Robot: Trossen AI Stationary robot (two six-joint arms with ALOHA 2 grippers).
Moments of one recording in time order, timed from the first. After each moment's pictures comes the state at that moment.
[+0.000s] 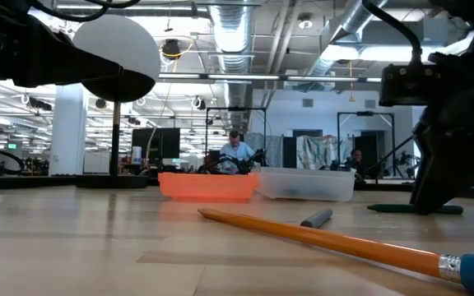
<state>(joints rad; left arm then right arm) -0.77 1.55 0.22 1.27 -1.10 0.21 0.59 1.71 0.81 -0.48 0.40 0.91</state>
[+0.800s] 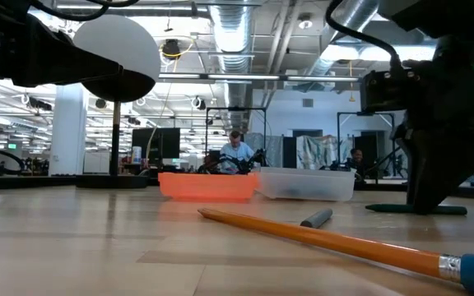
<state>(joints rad) -0.77 1.55 0.22 1.27 -1.08 0.21 0.48 1.70 0.82 -0.48 0.19 0.68</state>
